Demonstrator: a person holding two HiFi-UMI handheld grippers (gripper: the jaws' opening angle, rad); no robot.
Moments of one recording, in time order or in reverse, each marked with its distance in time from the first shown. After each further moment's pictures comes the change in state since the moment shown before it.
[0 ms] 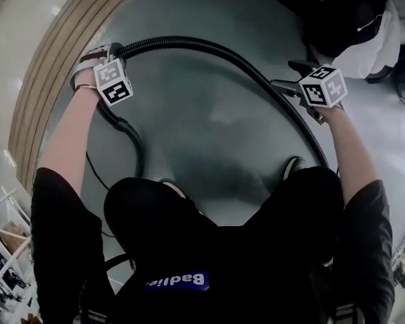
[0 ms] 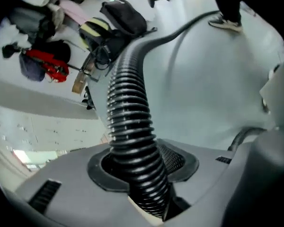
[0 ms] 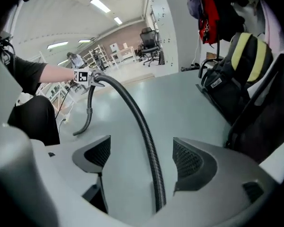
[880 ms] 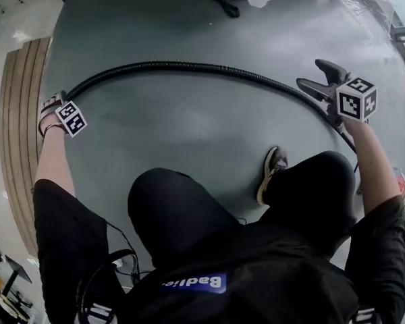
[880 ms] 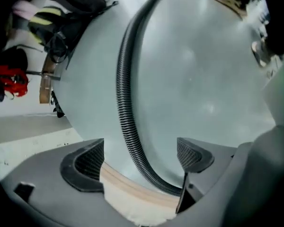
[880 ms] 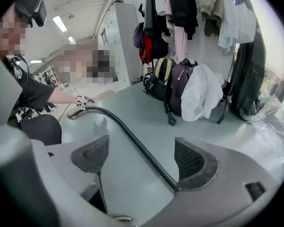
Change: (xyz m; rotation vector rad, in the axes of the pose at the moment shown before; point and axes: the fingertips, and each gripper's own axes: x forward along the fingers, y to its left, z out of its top) left arm 0.144 -0.042 -0.054 0.351 0.099 -0.170; right arm -0.229 0.106 -0.161 0.436 -0.212 -0.480
